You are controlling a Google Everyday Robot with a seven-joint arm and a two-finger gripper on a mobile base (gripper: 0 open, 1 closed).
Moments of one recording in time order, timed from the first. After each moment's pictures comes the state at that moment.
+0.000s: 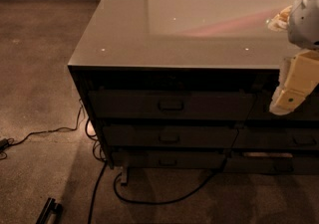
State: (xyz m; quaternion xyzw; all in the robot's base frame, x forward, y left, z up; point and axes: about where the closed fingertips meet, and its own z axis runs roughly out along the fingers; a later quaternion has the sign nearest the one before) arm 0.438 -0.217 0.976 -0.60 0.78 -0.03 0.16
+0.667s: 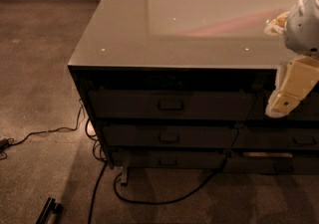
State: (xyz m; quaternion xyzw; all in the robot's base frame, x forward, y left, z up) arm 0.442 -0.214 0.965 -0.61 0.78 -0.02 0.17
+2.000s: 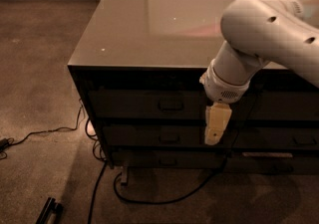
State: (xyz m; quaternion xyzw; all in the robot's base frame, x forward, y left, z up) arm 0.488 -0.137 0.800 -0.67 0.73 0.02 0.11
